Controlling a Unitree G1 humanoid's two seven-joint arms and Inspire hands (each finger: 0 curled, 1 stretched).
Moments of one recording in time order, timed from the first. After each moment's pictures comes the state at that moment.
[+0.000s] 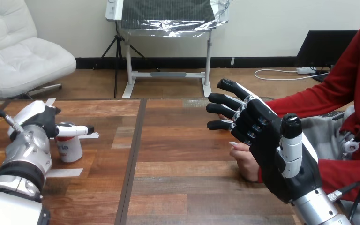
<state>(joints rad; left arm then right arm) -0.87 0.46 -0.26 1.29 0.48 0.18 0.01 0.11 -0.15 0.00 -0.08 0.36 -0.28 0.51</state>
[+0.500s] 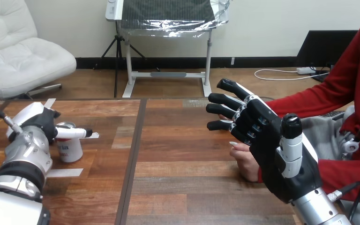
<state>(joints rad) -0.87 0.46 -0.27 1.29 0.48 0.20 0.00 0.11 -0.15 0.00 -0.08 0.36 -0.28 0.52</state>
